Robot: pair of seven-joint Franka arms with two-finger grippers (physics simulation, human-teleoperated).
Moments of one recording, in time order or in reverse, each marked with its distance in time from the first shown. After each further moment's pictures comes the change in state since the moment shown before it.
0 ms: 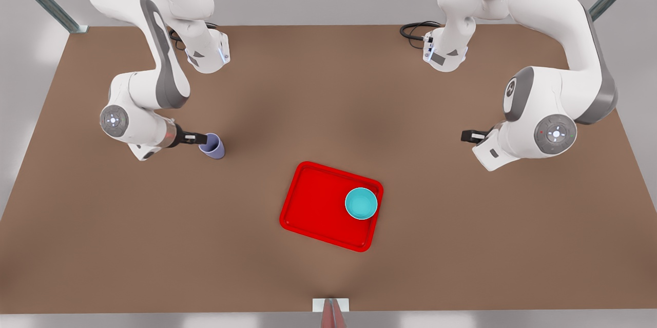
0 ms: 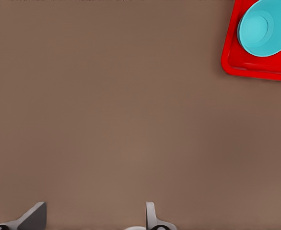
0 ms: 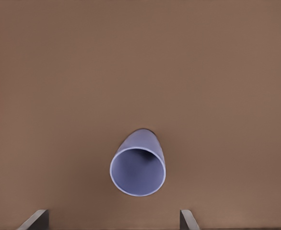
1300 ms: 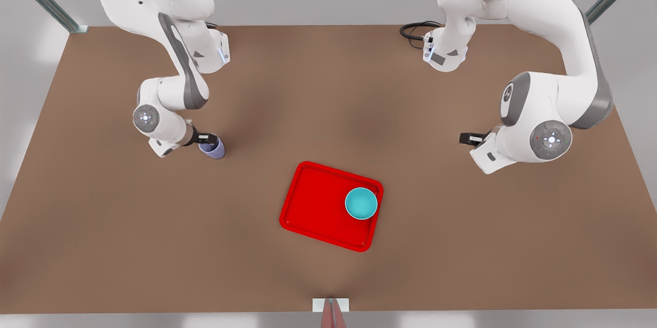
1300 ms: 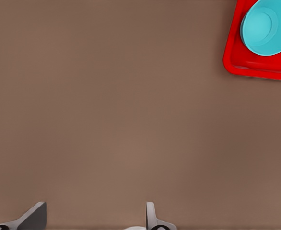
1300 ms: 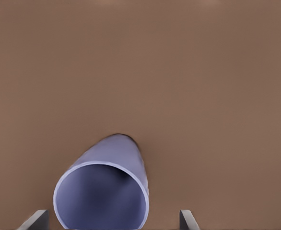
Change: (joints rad) left arm 0.000 0.018 0.000 0.000 0.000 0.003 0.000; right arm 0.005 0.034 0.007 -0.276 -0.096 0.372 -0.010
